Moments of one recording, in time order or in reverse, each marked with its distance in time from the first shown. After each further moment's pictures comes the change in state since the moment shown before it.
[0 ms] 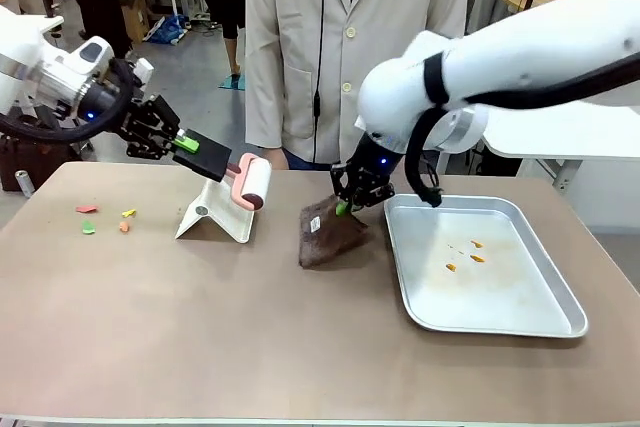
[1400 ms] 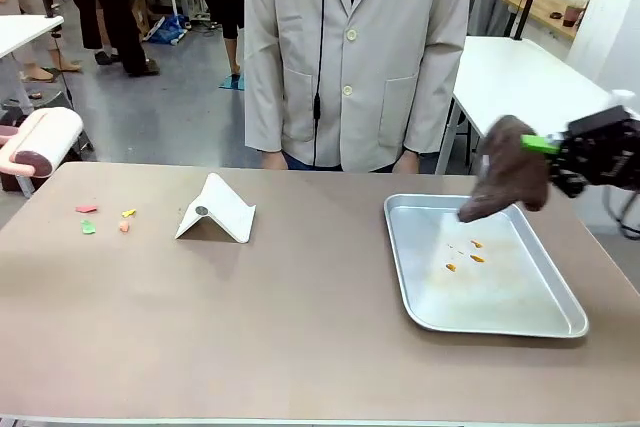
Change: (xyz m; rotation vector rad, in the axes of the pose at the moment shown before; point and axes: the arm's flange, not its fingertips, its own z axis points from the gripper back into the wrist) left arm -0.175 0.110 0.266 -0.382 -0.134 0.042; right arm -0.156 -0.275 0.195 1.173 -0.162 0.014
